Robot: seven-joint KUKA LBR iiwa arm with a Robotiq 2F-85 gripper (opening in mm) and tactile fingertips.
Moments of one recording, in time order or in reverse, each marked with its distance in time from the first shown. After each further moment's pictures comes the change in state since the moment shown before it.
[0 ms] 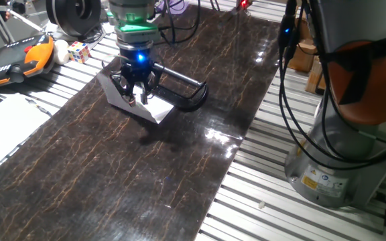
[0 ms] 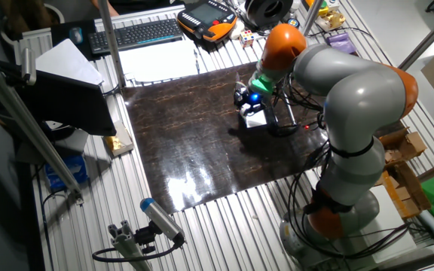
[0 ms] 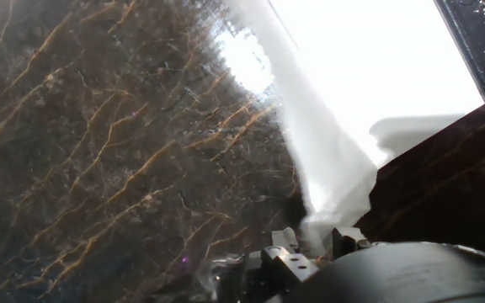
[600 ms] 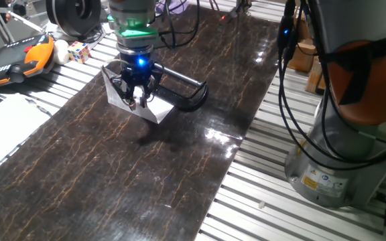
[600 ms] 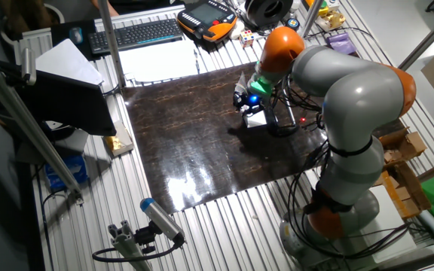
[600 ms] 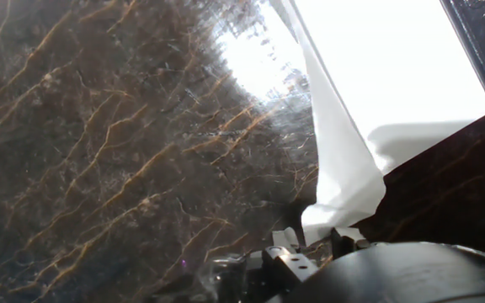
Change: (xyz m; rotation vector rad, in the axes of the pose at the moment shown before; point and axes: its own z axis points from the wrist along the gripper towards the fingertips) arm -0.003 0.000 0.013 -0.013 -0.005 -0.008
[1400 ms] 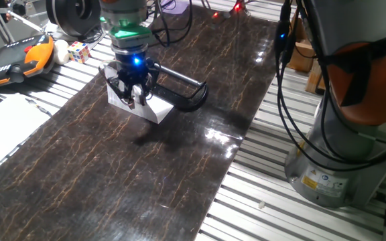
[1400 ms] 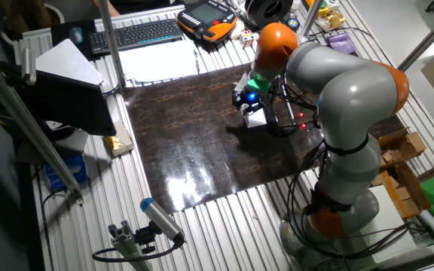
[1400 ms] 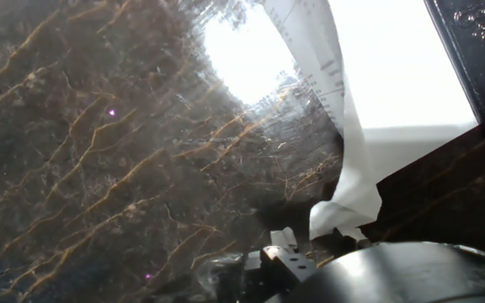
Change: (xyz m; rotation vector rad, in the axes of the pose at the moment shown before) arm -0.005 0.001 -0.001 0.071 -0.012 -0.024
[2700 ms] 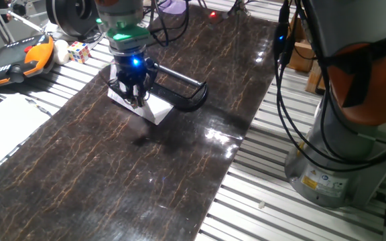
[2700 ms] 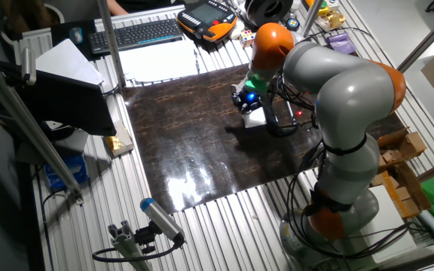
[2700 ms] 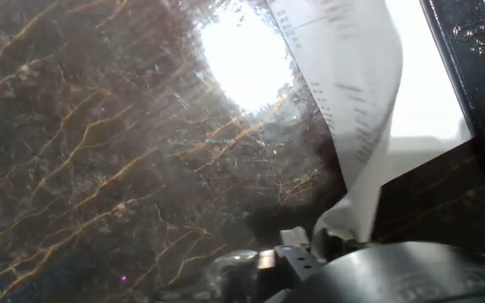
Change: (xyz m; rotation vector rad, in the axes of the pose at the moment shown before) arm -0.004 -0.001 0.003 0.048 -0.007 -0.047
